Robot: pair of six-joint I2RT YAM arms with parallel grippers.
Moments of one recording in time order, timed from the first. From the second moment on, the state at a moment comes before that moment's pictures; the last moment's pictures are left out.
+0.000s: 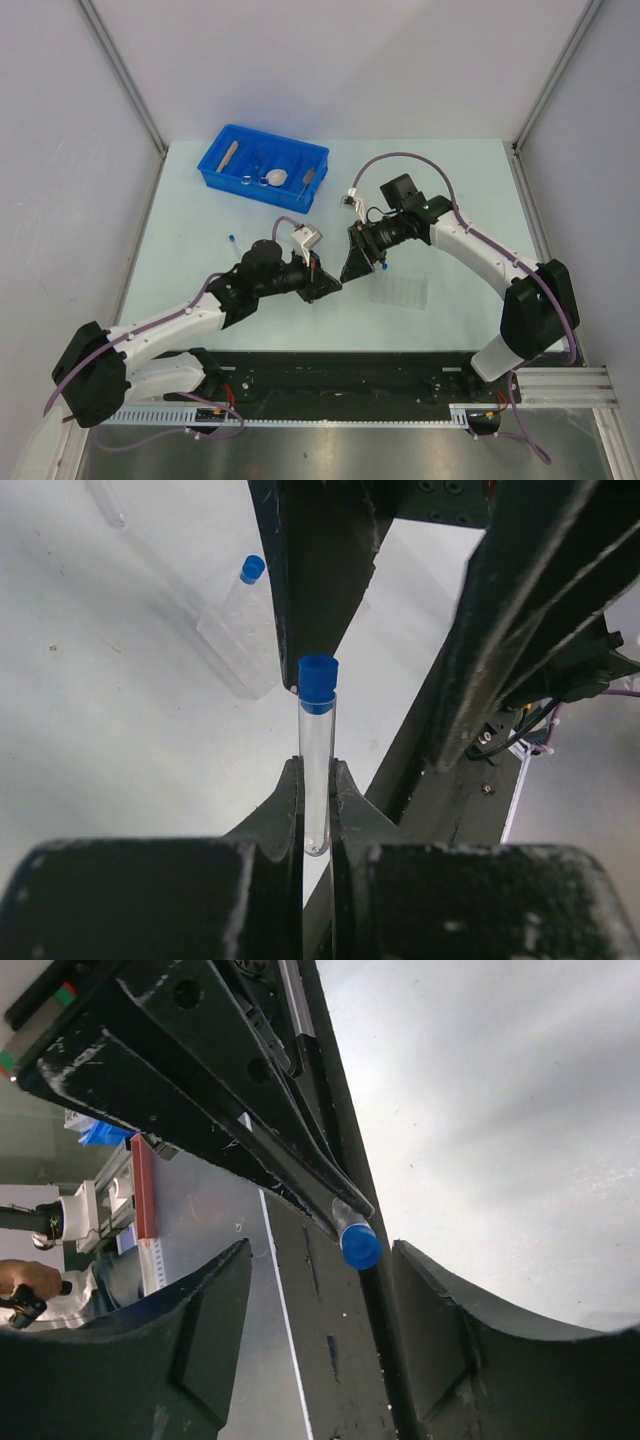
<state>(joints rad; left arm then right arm) -0.80 1.09 0.59 0.15 0.38 -0.41 0.54 1.56 1.26 -0.70 -1.02 -0.05</state>
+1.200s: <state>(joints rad) -0.82 0.93 0.61 0.09 0.27 -0.39 0.56 1.53 1.26 -0.73 -0.96 -0.17</state>
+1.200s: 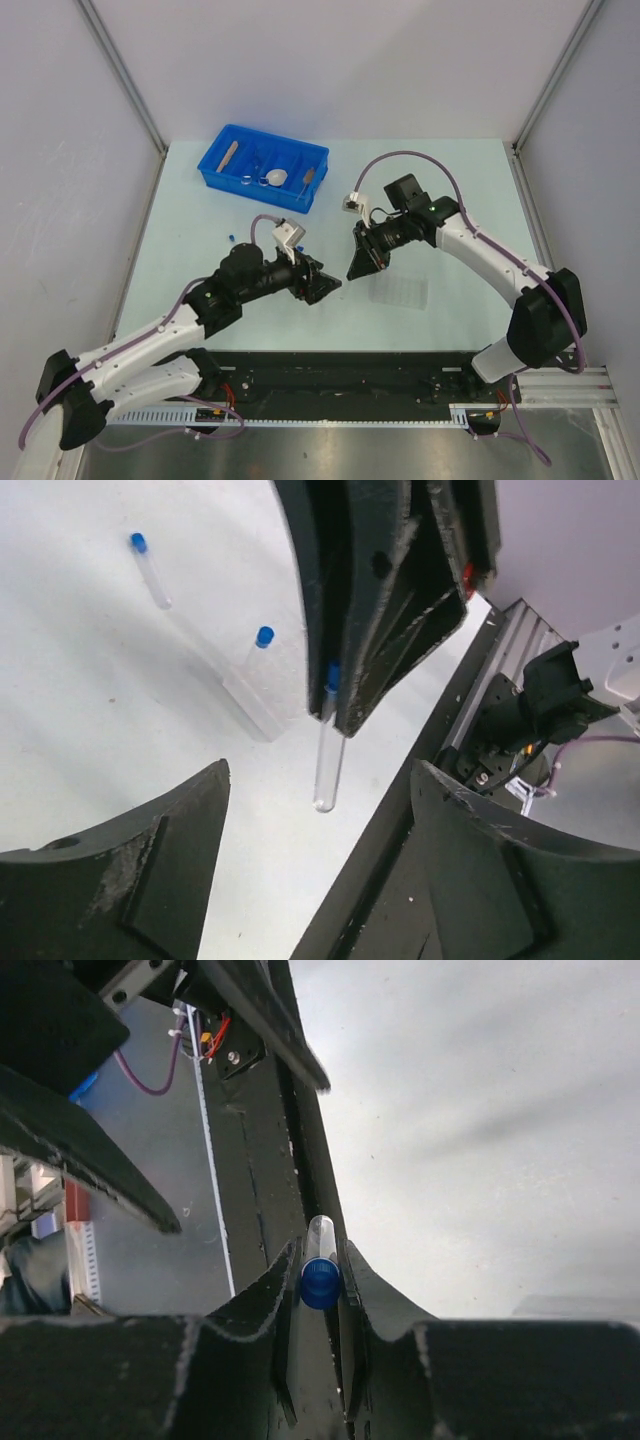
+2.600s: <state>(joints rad) -0.66 0.79 0.57 -0.21 0.02 -0.37 0.50 1.37 1.01 -0.62 -0.44 -0.52</state>
